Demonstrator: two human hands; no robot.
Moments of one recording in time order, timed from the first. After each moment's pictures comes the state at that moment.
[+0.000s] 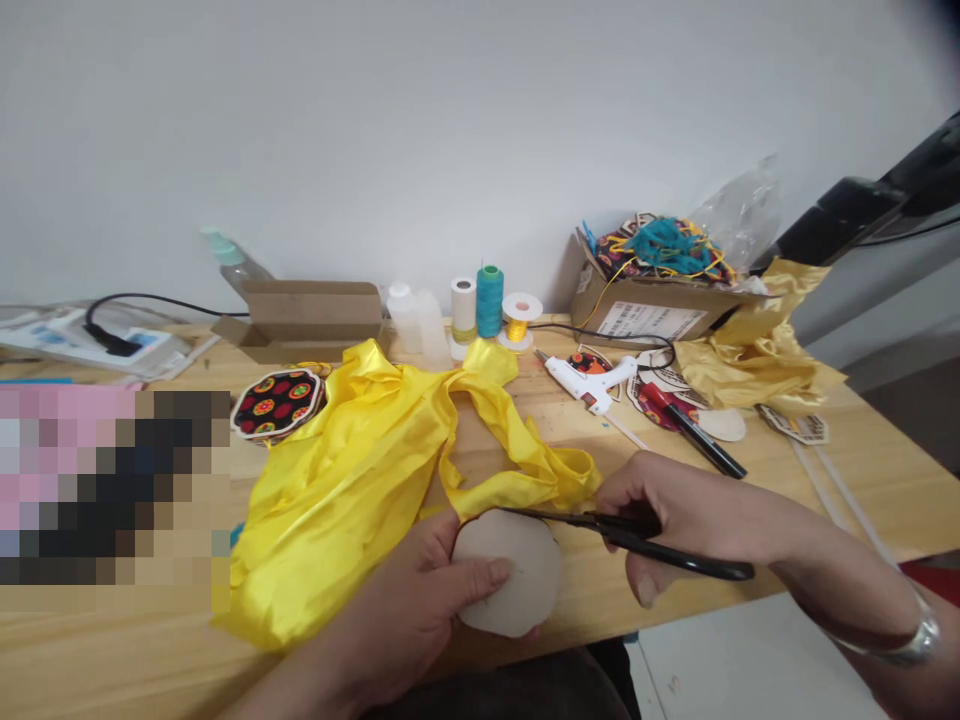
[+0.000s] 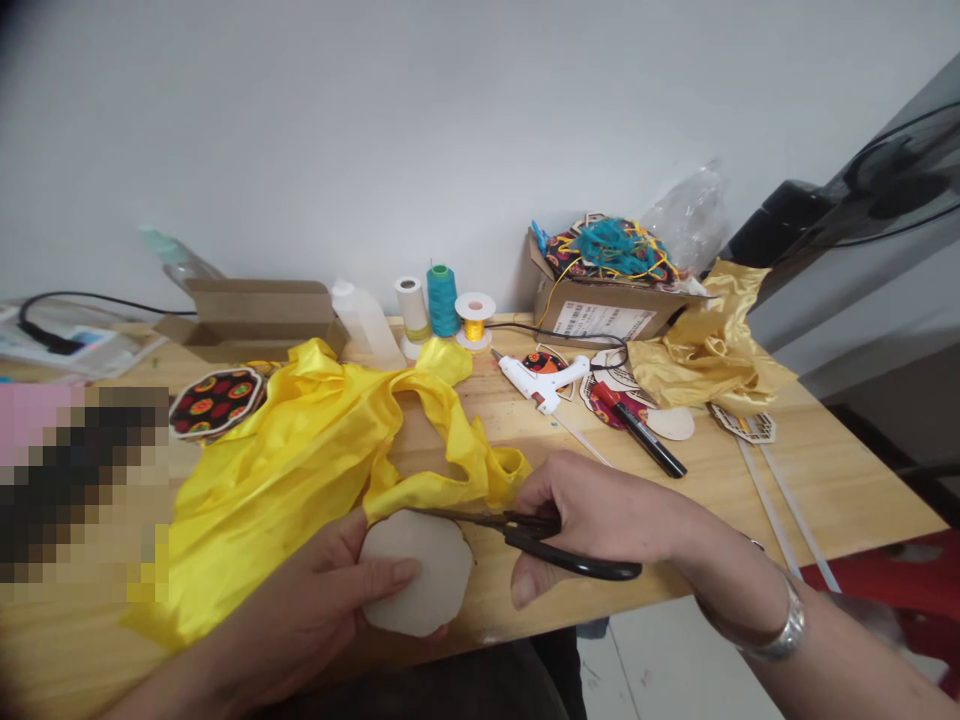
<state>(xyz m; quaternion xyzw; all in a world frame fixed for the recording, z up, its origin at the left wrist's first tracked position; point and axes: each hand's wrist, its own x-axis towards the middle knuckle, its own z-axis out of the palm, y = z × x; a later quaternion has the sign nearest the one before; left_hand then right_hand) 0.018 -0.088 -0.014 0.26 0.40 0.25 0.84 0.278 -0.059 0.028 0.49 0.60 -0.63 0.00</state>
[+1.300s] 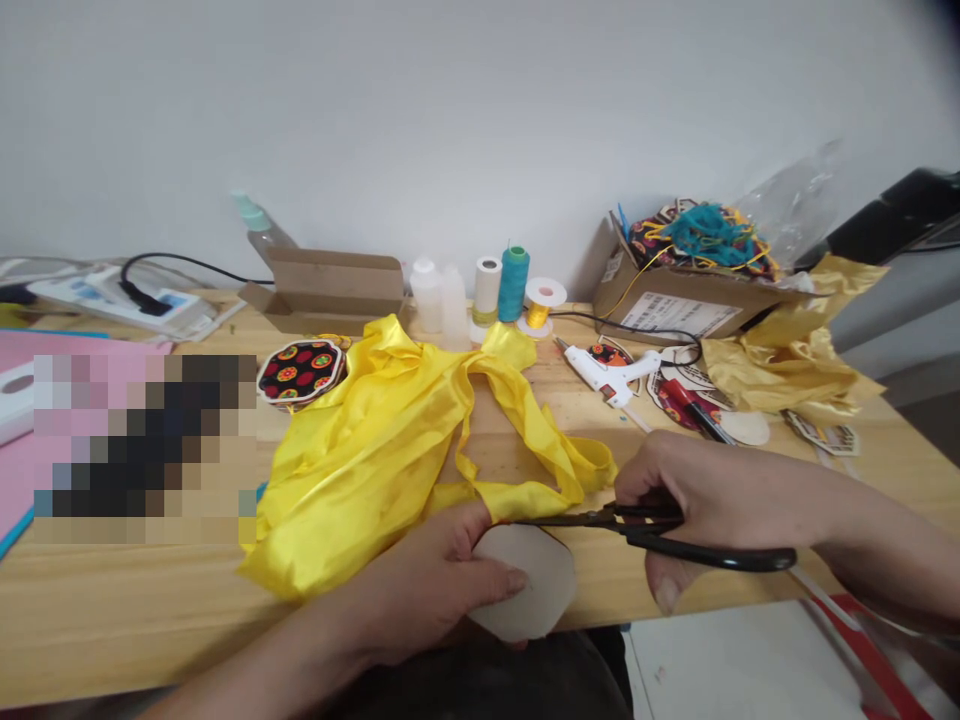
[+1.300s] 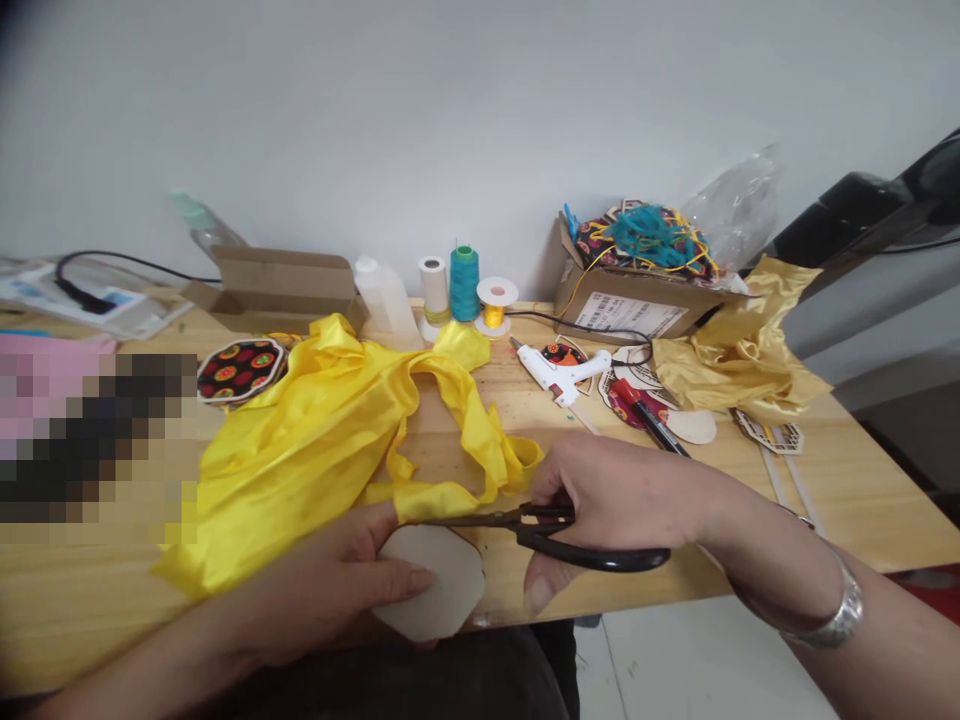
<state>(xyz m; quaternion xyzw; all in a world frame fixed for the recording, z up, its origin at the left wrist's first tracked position) 0.011 -0.087 -0.015 0.35 0.41 0.13 0.84 0.265 -0.042 0.060 0.49 0.66 -0.55 0.14</state>
